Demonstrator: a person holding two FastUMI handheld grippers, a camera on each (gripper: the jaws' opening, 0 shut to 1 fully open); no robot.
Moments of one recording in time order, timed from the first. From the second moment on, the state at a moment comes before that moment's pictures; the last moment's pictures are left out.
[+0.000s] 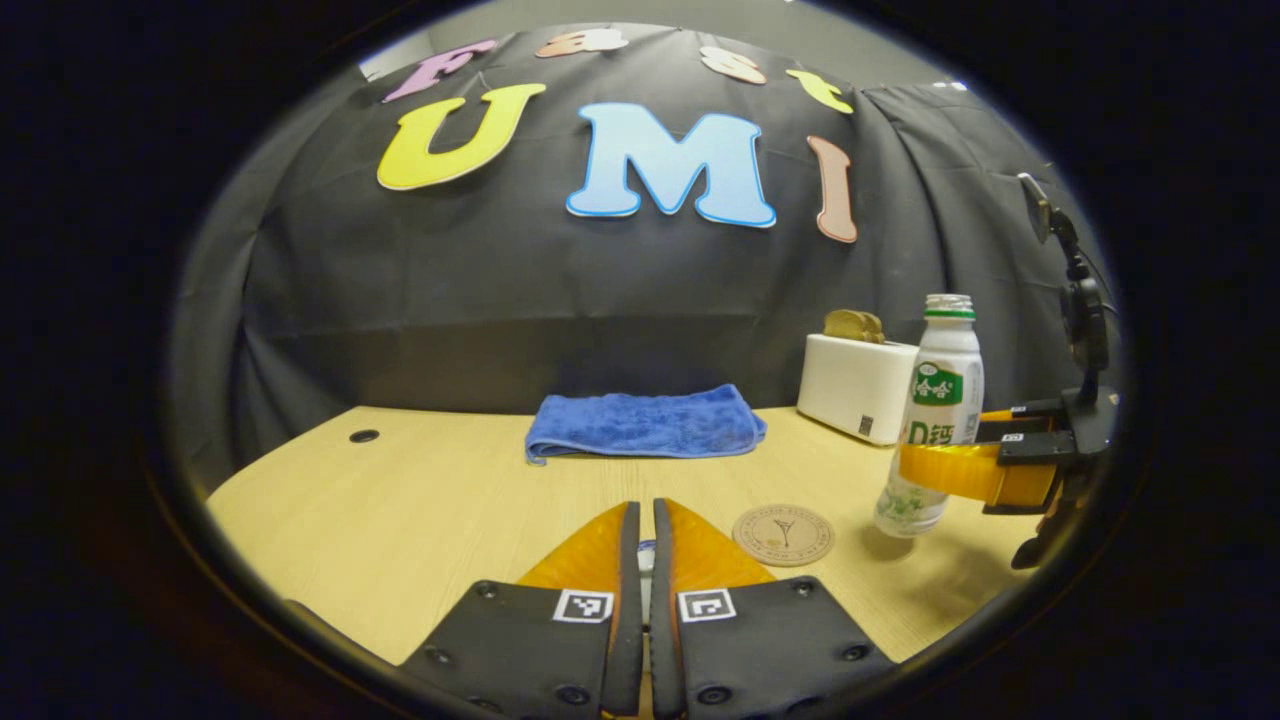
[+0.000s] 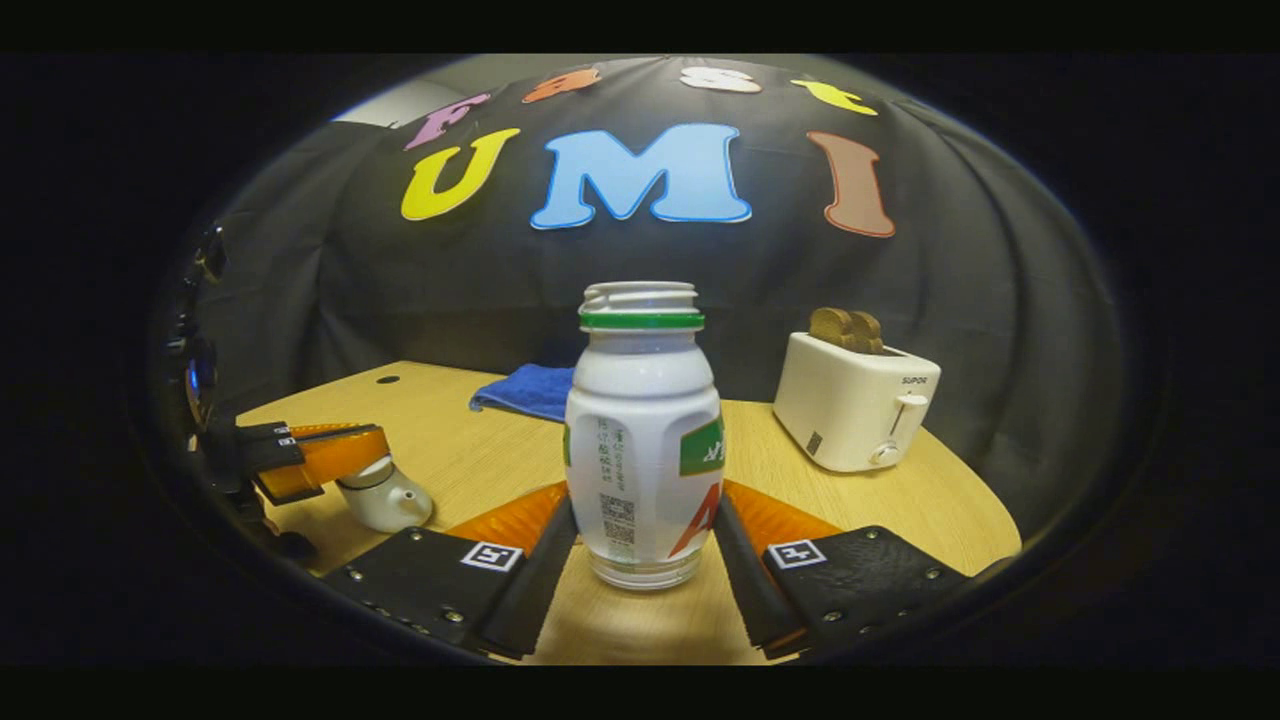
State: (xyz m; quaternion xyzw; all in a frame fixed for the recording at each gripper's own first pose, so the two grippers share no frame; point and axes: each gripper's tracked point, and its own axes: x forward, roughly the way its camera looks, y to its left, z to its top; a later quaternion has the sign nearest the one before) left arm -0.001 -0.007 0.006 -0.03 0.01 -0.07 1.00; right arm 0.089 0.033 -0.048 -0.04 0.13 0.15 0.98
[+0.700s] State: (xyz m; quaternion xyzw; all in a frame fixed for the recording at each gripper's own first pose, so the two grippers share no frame) left arm -0.005 -0.010 0.011 -0.03 0.00 -0.07 1.00; right arm 0.088 0.038 -0.051 -0.03 0.13 0.16 0.98
